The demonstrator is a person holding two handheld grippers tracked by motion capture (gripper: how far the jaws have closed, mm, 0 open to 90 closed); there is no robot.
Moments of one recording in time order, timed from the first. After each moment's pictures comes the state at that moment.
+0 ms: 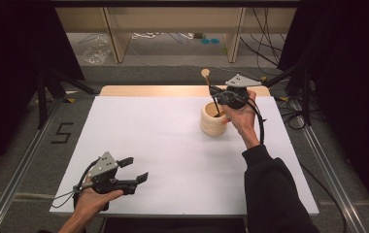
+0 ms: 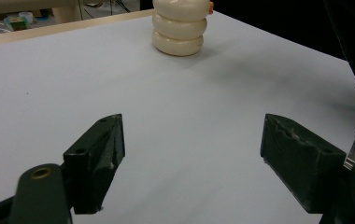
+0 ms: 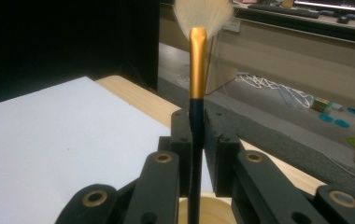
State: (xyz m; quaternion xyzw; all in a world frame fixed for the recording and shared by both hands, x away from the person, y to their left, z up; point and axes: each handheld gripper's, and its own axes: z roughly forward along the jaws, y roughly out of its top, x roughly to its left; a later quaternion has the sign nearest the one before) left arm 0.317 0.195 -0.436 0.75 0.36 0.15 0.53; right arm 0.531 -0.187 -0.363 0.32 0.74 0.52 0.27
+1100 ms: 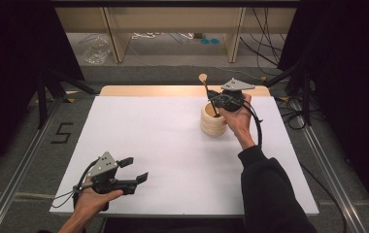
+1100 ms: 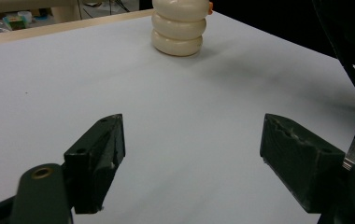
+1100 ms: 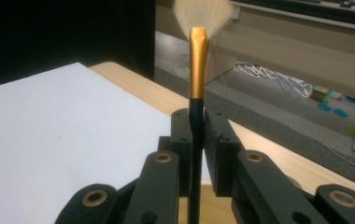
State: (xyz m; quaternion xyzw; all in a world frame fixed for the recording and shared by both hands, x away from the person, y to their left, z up) left arm 0.317 0.195 -0.436 0.75 0.36 0.15 0.53; right arm 0.540 -0.181 -0.384 0.33 0.75 0.50 0.28
